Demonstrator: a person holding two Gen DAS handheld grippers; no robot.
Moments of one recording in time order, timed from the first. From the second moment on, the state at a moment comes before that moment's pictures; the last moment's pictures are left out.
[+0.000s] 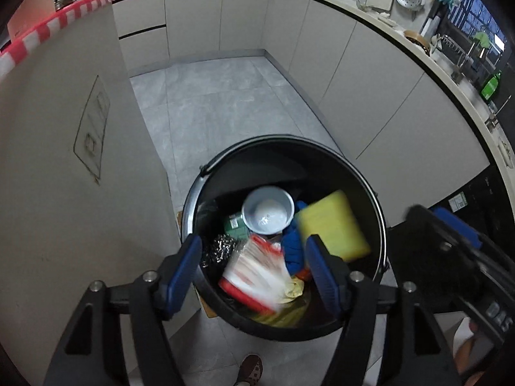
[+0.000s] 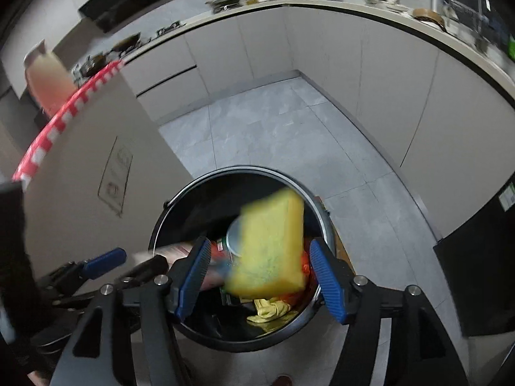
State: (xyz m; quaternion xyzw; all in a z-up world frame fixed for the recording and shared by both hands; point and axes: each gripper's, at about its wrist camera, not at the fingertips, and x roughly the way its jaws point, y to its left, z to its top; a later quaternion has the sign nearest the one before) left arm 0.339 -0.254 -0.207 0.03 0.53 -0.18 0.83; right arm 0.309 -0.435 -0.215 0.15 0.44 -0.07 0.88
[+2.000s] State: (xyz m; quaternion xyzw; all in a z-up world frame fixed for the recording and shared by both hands) left arm 0.017 -0.015 0.026 -0.02 0.34 -0.05 0.94; right arm -0.021 -0.207 0.037 0.06 0.30 0.03 0.95
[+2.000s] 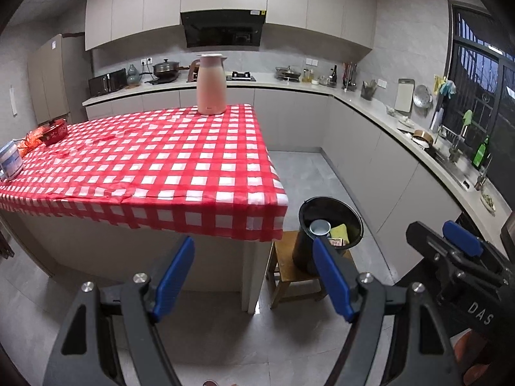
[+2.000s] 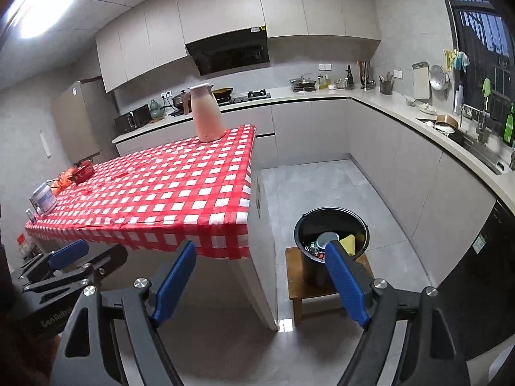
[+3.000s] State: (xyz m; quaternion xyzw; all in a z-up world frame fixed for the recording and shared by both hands) left arm -0.001 -0.024 0.025 -0.01 0.34 -0.03 0.94; right arm -0.038 -0.209 0.032 0.05 0.30 0.03 0.95
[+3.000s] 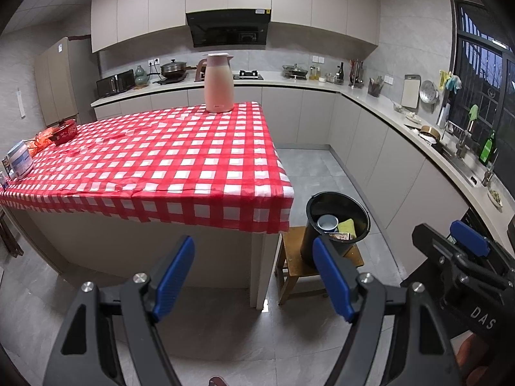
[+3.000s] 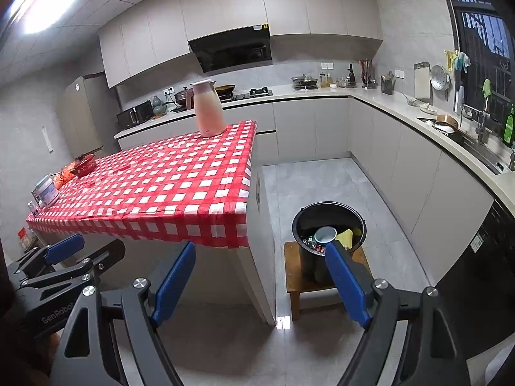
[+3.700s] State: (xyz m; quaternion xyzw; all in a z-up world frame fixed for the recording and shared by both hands) left arm 0.004 -0.022 0.022 -0.01 0.35 -0.02 0.94; right arm -0.034 -0.212 0.031 0.05 0.31 0.03 0.95
